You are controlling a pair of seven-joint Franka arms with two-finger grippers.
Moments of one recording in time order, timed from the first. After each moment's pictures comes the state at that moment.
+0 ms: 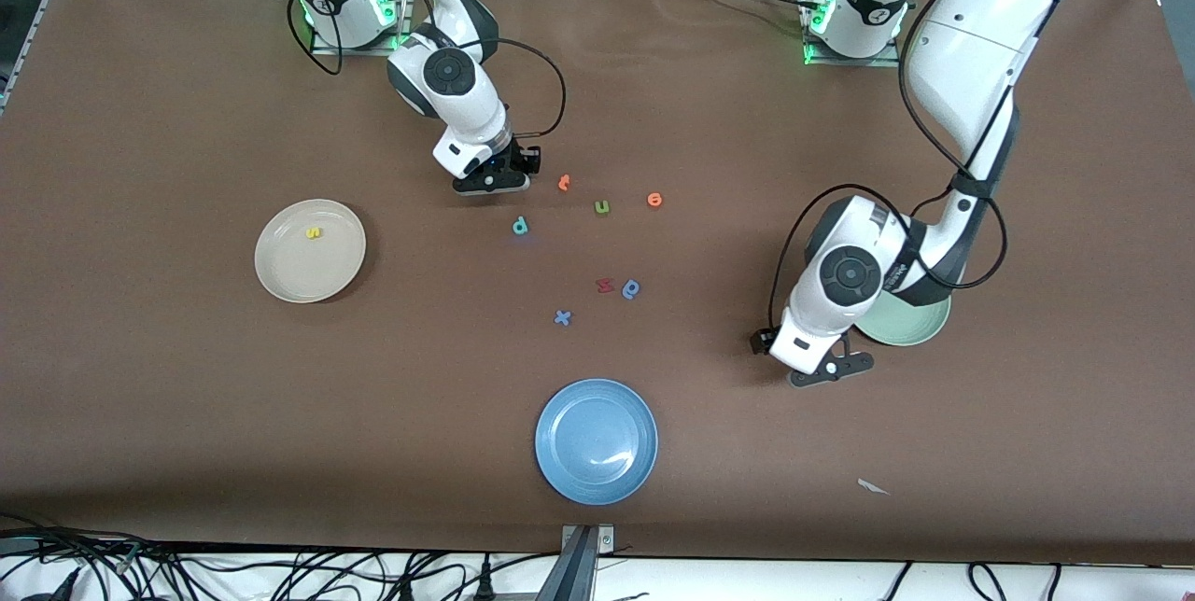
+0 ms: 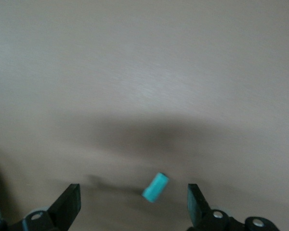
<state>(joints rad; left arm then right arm) -0.13 0.78 -0.22 -1.57 0.31 2.32 -0.75 0.28 0.41 0.43 -2.37 -0.22 2.78 0.81</state>
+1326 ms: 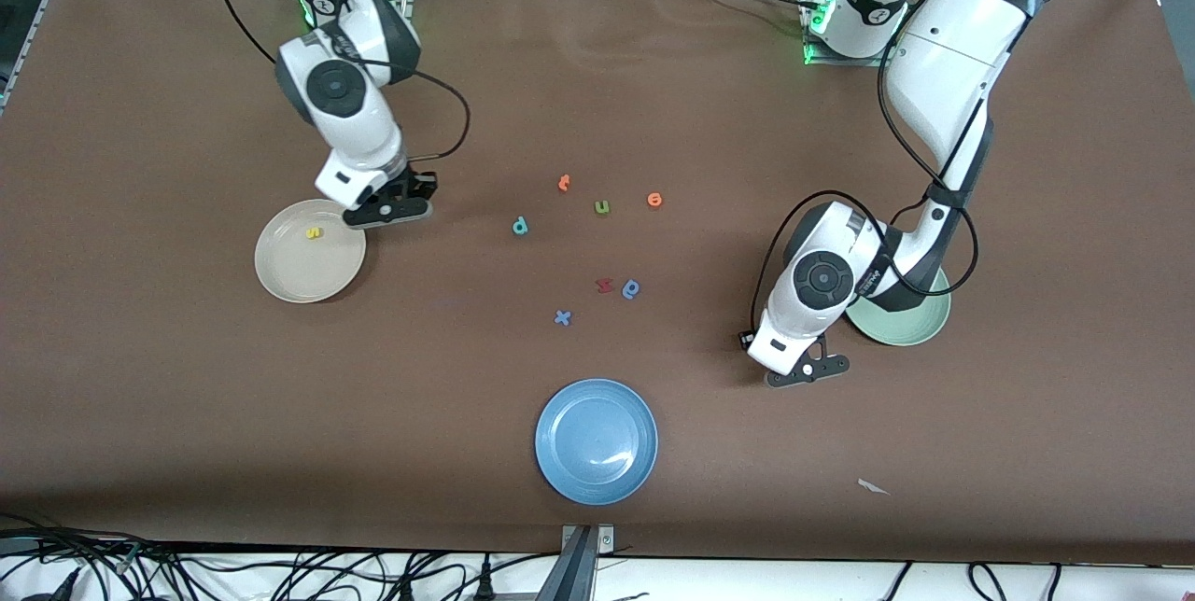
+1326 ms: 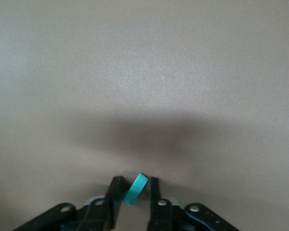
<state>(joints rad) -0.16 0.82 -0.22 -1.54 0.31 2.32 -0.76 -0.05 0.16 0.40 -2.35 -0.26 2.46 0.27</state>
